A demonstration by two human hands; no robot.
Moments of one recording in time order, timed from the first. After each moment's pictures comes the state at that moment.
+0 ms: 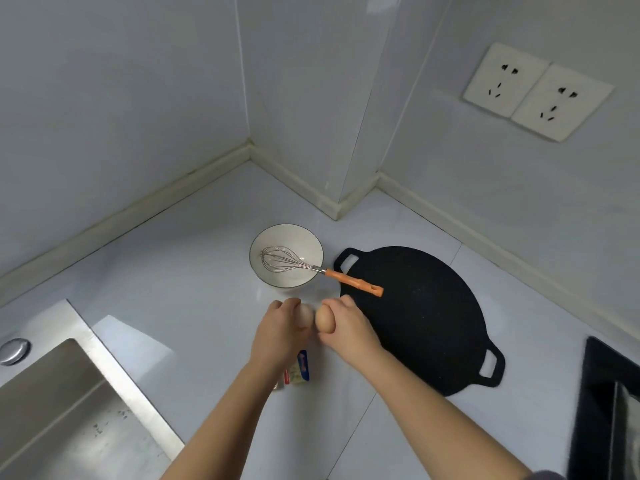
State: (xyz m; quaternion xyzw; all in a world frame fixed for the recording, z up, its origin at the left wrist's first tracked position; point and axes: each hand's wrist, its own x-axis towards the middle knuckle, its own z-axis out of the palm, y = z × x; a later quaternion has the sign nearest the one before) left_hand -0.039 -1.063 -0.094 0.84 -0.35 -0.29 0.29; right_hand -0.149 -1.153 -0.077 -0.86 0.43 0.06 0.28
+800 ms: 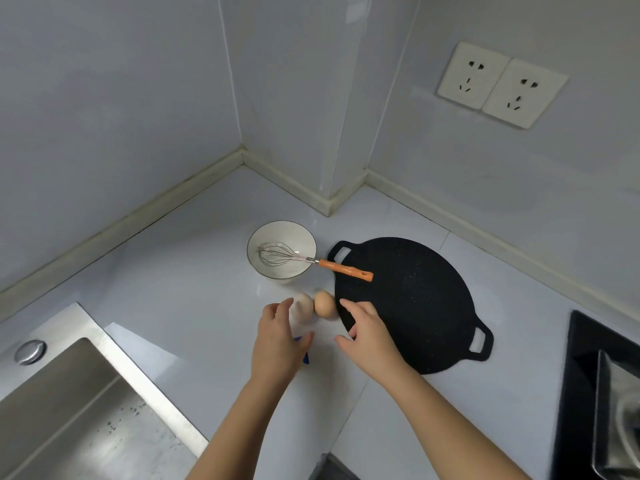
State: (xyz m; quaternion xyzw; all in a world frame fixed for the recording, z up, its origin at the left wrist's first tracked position) left_hand -0.062 -1.030 -0.080 0.84 -0.35 -0.25 0.33; right_hand -0.199 -1.129 -0.064 -0.81 0.46 -0.03 0.36
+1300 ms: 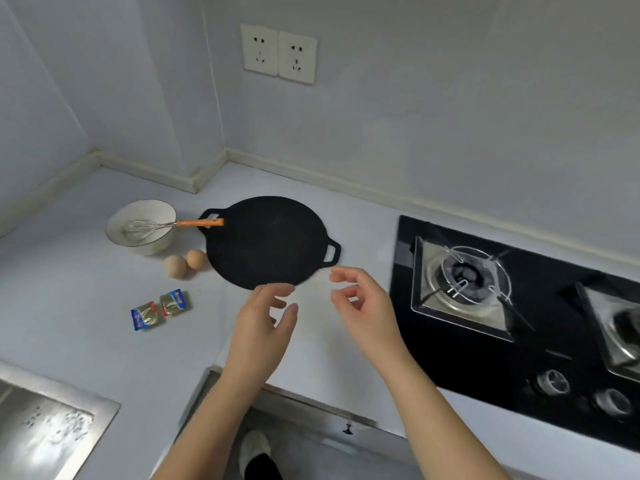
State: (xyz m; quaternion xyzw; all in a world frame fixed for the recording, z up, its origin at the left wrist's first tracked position) left_hand -0.281 -0.966 0.023 0.69 -0.51 -0.27 0.44; right_hand -0.436 -1.017 0.042 -0.64 0.52 -0.36 0.45
